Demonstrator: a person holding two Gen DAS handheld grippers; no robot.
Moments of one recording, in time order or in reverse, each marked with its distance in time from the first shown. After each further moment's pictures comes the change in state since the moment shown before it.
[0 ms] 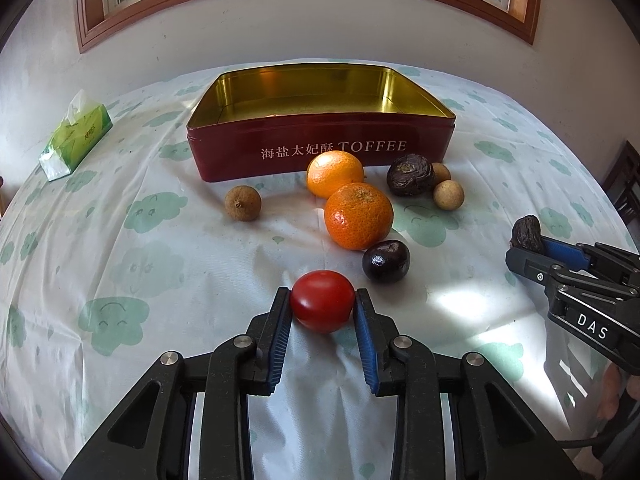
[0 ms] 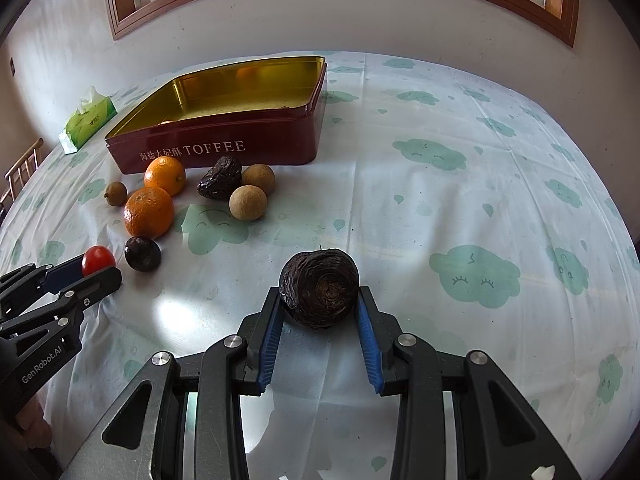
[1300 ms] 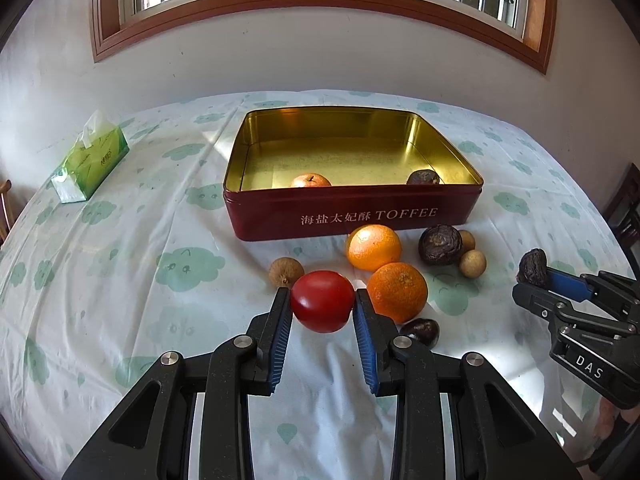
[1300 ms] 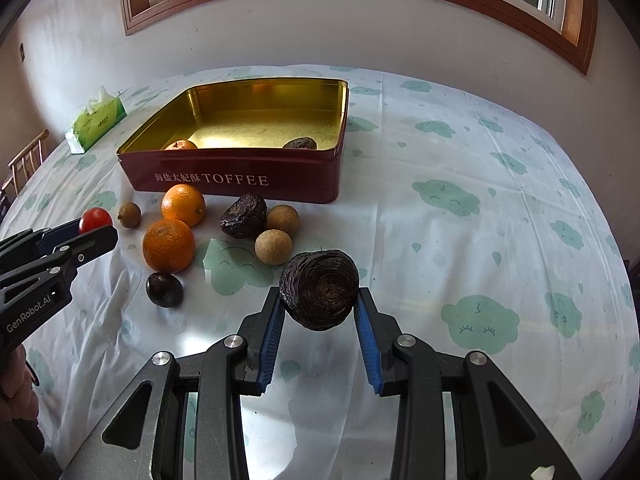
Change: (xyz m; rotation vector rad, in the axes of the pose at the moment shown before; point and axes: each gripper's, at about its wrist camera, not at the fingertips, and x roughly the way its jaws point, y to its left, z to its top) left arm -0.013 0.031 0.042 -0.040 -0.071 0.018; right arm -0.008 0.018 0.029 -0.056 -0.024 -0.004
